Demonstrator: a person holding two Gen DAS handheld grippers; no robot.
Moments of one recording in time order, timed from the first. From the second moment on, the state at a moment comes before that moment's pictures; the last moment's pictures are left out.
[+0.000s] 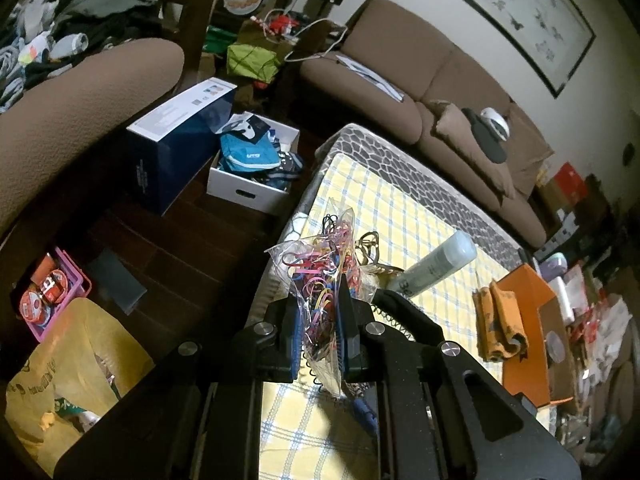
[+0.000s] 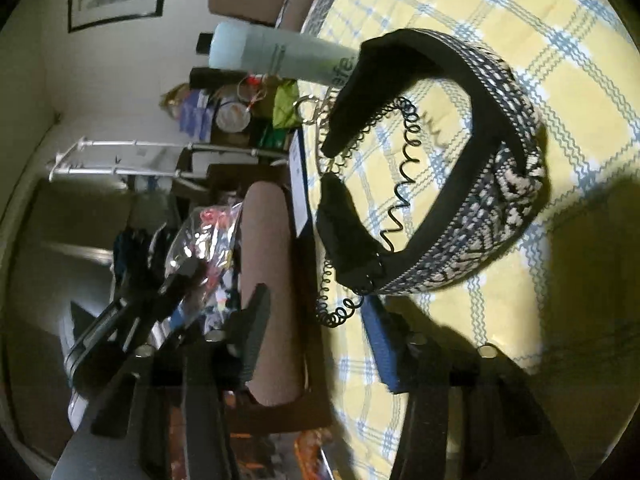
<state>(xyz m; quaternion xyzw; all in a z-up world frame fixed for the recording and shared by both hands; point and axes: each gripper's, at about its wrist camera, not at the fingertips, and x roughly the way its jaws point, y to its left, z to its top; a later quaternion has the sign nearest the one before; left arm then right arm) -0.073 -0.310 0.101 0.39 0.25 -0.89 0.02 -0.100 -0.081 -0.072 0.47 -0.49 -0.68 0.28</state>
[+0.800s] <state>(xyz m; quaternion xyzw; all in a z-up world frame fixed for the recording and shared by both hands) -0.056 -0.258 0.127 0.36 0.26 -0.89 -0.07 -0.102 -0.031 0.037 0.38 -0.41 -0.75 0.35</state>
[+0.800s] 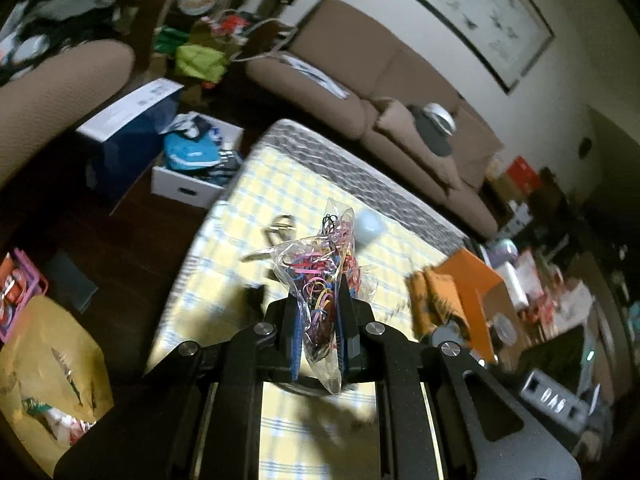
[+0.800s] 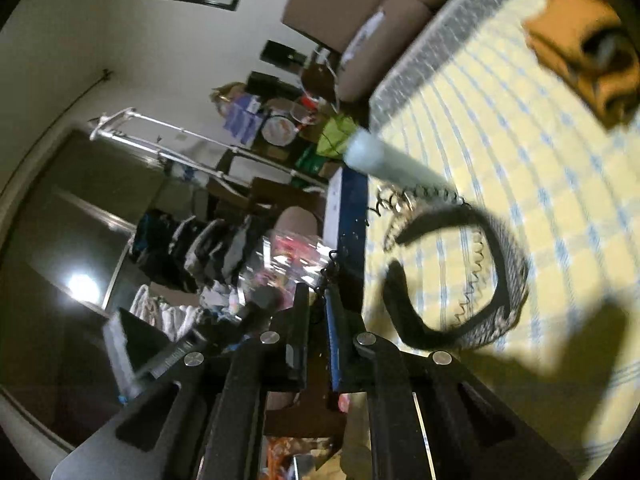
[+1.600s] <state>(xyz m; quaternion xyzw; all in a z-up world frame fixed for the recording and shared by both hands) -0.088 -0.004 0.191 0.41 0.14 -0.87 -0.24 -0.108 0.194 0.155 0.28 -0.35 -0.85 0.28</state>
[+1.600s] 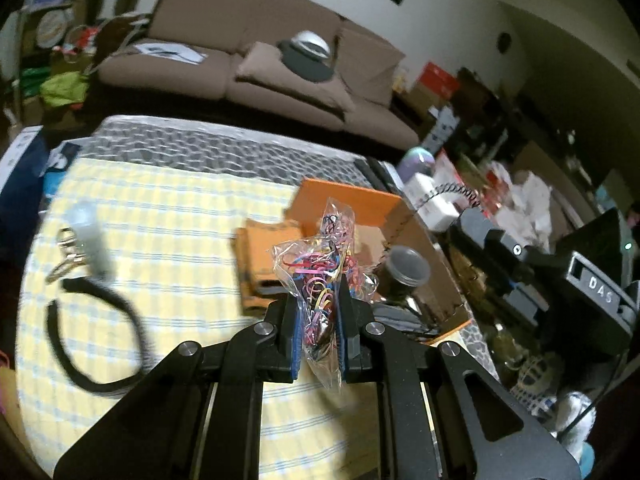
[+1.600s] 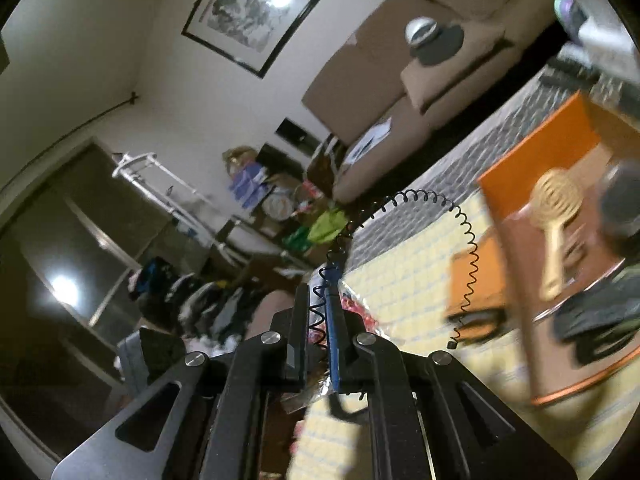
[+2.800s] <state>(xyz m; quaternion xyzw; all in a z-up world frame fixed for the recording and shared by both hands) -0.223 0.168 0.096 0.51 0.08 -0.83 -0.22 -0.217 0.299 0.061 0.41 -0.16 -0.89 0.12</state>
